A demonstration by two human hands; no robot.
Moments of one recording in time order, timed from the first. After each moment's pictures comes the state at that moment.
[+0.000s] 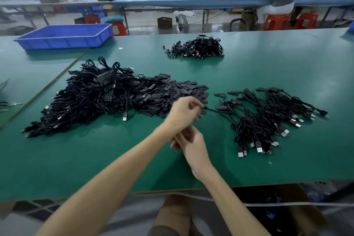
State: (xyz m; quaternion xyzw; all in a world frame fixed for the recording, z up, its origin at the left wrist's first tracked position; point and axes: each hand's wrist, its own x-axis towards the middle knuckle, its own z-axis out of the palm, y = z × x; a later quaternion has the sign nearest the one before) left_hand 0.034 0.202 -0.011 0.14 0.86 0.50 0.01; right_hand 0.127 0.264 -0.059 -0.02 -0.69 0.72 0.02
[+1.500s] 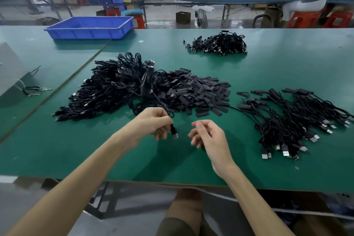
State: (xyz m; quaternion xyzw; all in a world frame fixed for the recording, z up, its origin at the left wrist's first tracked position) left_hand 0.092 0.061 0.002 0.04 0.81 0.56 0.15; right_hand 0.129 0.267 -0.062 0.01 -0.69 0.72 0.03
